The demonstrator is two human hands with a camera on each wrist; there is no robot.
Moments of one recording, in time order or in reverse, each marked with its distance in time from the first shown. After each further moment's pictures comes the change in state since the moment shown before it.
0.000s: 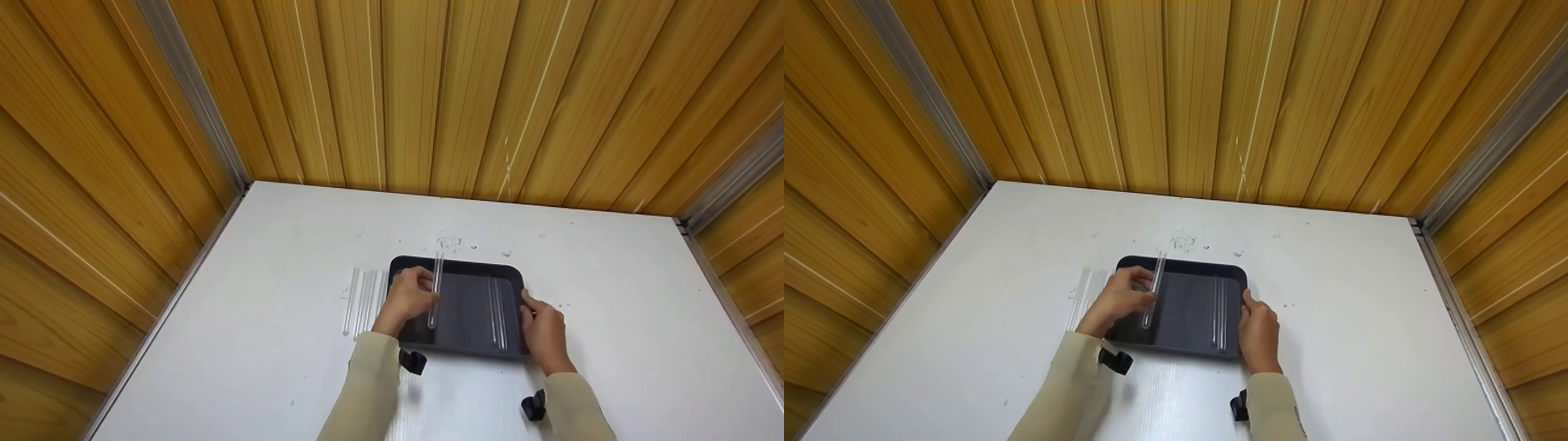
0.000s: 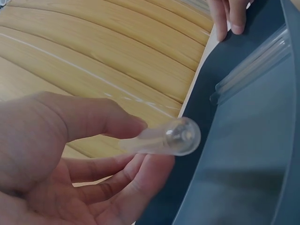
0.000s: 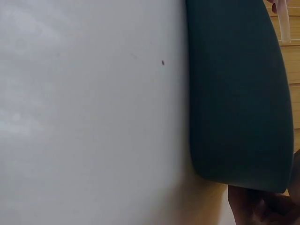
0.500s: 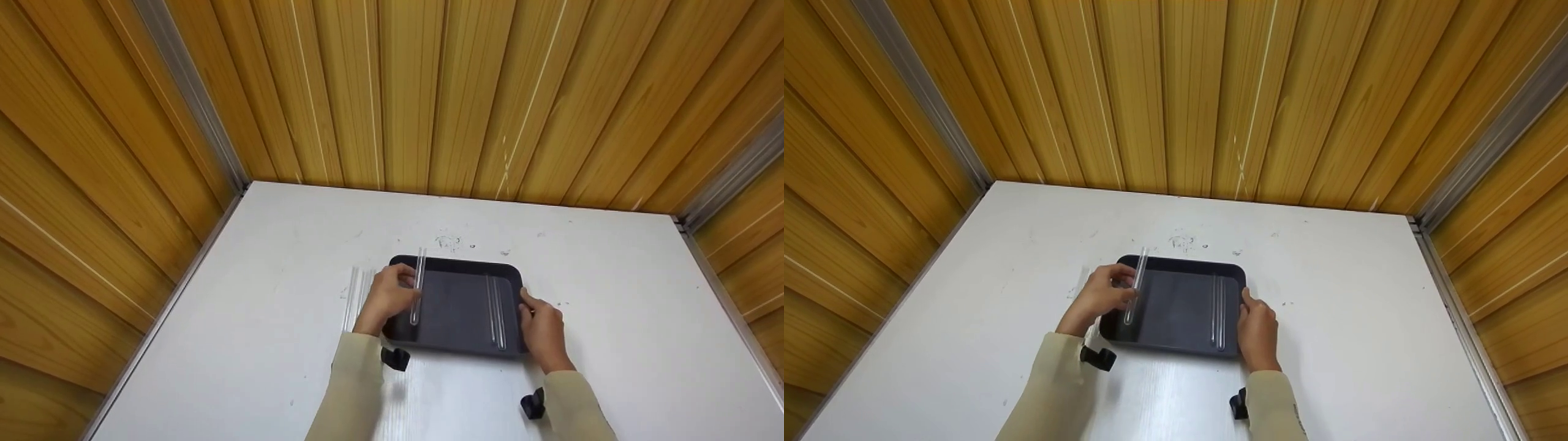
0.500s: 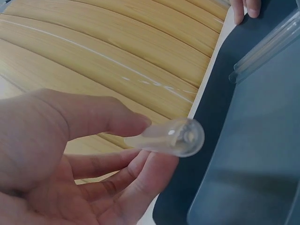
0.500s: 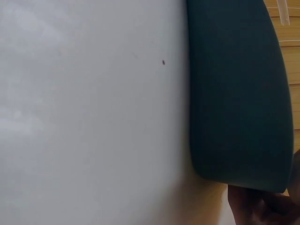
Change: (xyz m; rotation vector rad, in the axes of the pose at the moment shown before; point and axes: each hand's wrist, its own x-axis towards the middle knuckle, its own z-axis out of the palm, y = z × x) left_hand -0.005 -0.011 -0.026 -0.033 0.026 0.003; right_hand 0.000 0.000 0.000 -0.013 0.033 -0.022
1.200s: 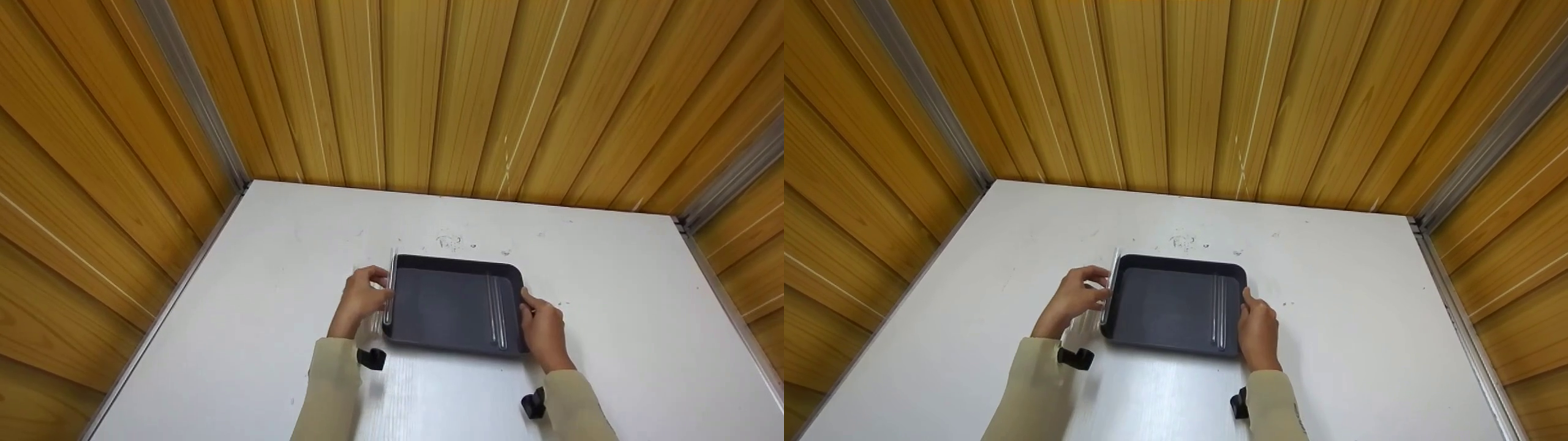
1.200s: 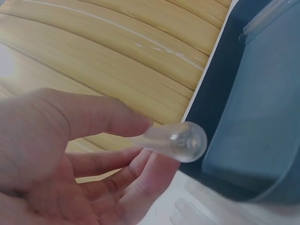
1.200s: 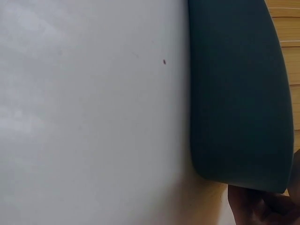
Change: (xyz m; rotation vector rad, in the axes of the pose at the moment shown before) left_hand -0.007 -0.029 -0.034 -0.086 0.032 -0.103; right_hand 0.000 0.000 0.001 -0.019 0.017 -0.015
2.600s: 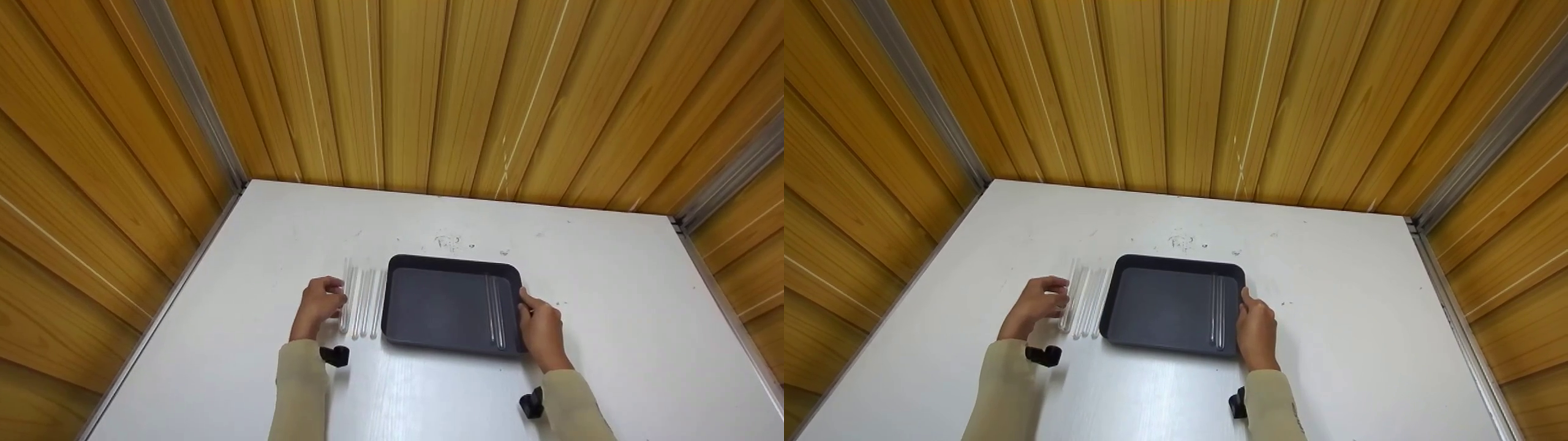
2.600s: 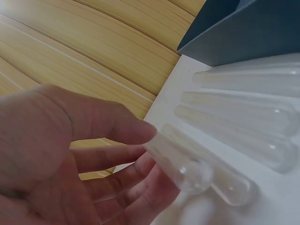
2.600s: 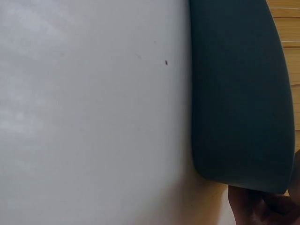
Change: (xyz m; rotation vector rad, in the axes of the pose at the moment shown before) left_hand 0.004 -0.054 -0.052 -0.039 0.083 -0.244; right_hand 0.000 0.000 0.000 0.007 -0.010 0.014
